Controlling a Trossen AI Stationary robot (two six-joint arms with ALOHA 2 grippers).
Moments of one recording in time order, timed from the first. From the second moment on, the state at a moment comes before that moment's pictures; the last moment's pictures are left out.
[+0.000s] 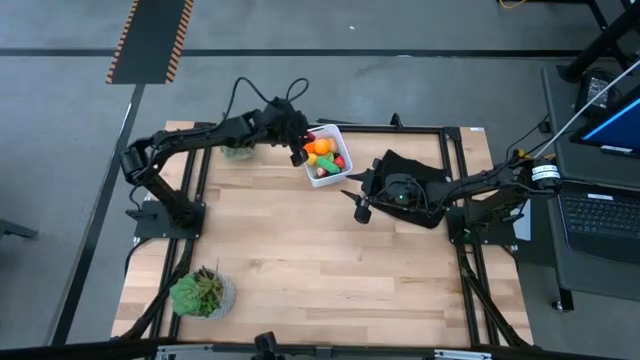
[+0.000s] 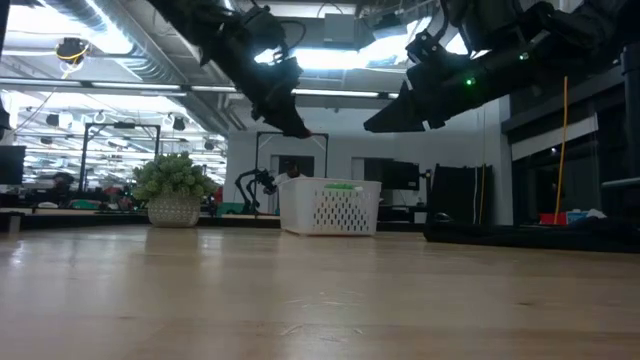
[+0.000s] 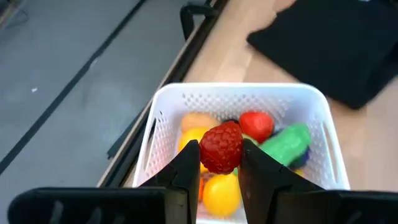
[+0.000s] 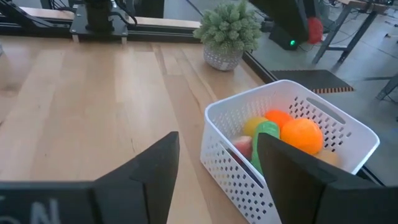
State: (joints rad) left arm 0.54 1.57 1.15 -0.22 0.02 0.16; right arm -0.05 1.41 0.55 0.56 0.32 -0.08
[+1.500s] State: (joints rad) left arm 0.57 1.90 1.40 -0.52 0.02 0.22; right arm -0.05 1.41 0.55 0.53 0.32 -0.08
